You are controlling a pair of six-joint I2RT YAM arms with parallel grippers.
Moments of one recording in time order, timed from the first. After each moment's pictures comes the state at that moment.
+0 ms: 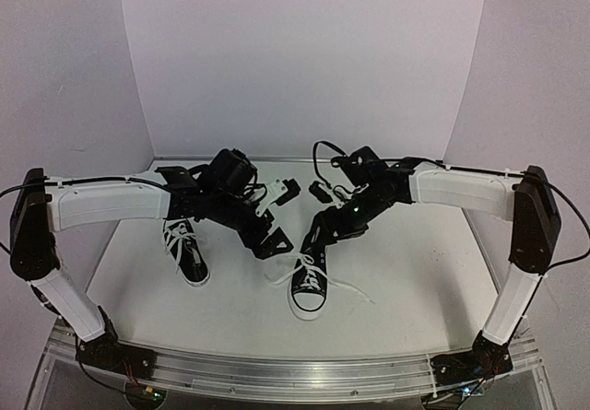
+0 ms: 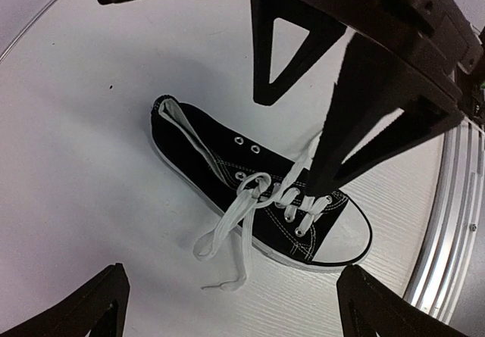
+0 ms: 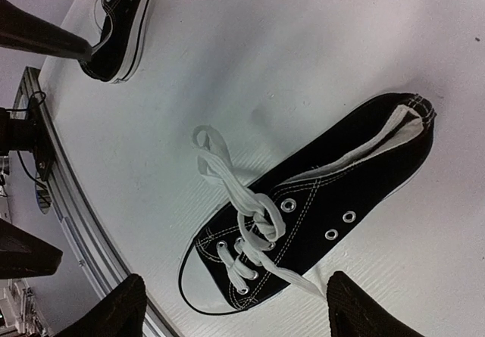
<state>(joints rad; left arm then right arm) -0.91 1.61 1.24 -0.42 0.20 0.11 0.74 1.80 1.40 -0.64 -0.42 0.20</state>
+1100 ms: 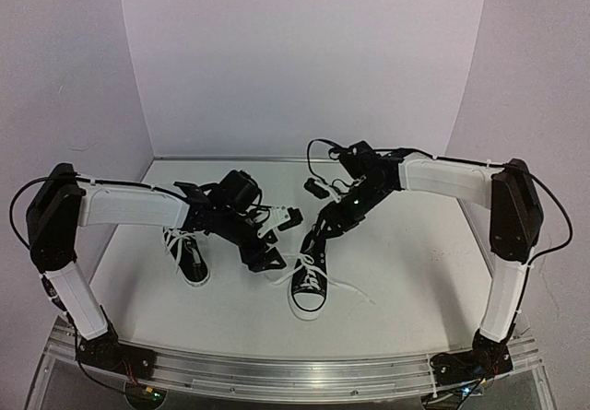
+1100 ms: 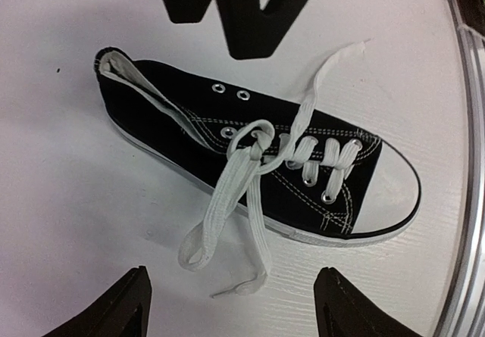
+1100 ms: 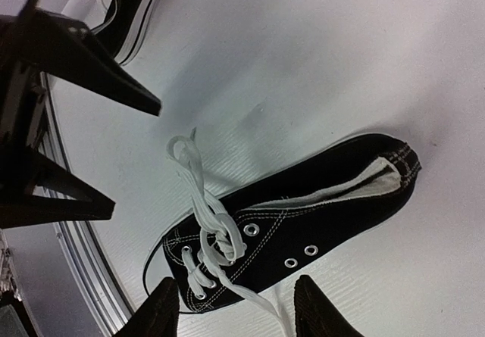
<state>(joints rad) -0.86 1.73 1.15 -0.32 0.30 0.35 0.66 1.94 1.55 -0.74 -0.54 -0.06</state>
